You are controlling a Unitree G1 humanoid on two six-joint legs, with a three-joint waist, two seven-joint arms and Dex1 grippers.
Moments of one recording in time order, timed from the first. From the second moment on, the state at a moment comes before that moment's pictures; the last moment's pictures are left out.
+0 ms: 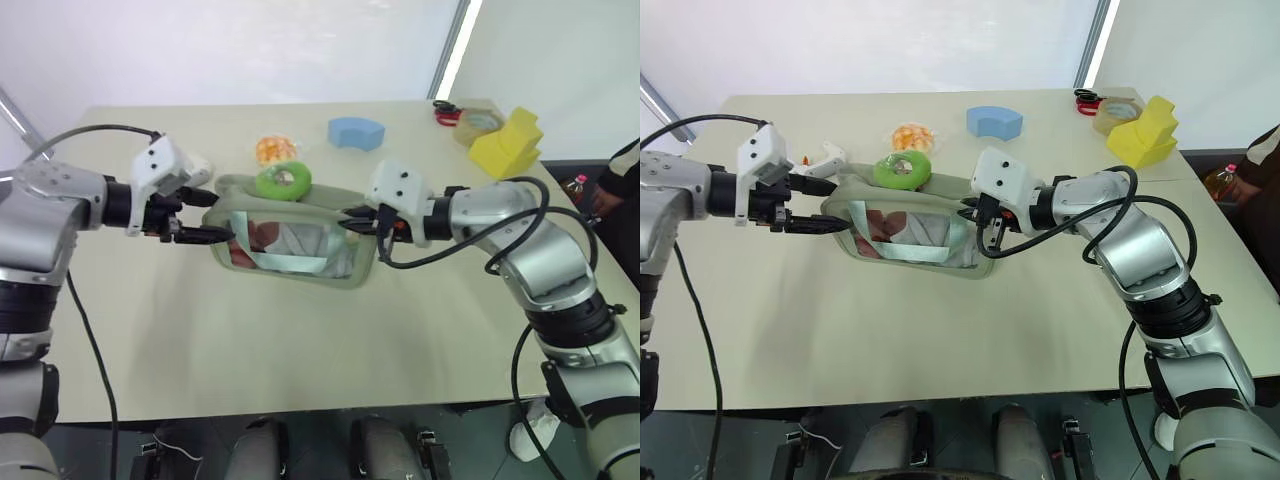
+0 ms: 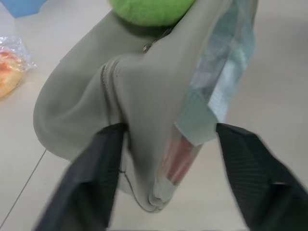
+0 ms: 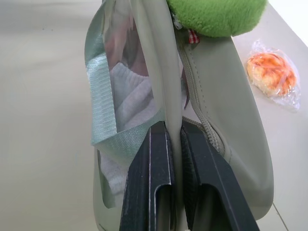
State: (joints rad) left arm -0.75 0.96 -0.06 0.08 -0.30 0.57 -1.30; right arm -0.80 -0.68 0.27 -0.30 0.24 0.76 0.92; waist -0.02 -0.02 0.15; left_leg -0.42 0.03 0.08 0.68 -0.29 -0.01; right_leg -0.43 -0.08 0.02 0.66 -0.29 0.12
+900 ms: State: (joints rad) left arm -0.76 0.93 -0.07 0.10 -0.28 0.52 -1.33; right arm -1.23 -0.42 -0.01 0.14 0.52 1.06 0.80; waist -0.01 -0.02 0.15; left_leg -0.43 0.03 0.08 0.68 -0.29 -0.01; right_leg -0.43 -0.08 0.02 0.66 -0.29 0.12
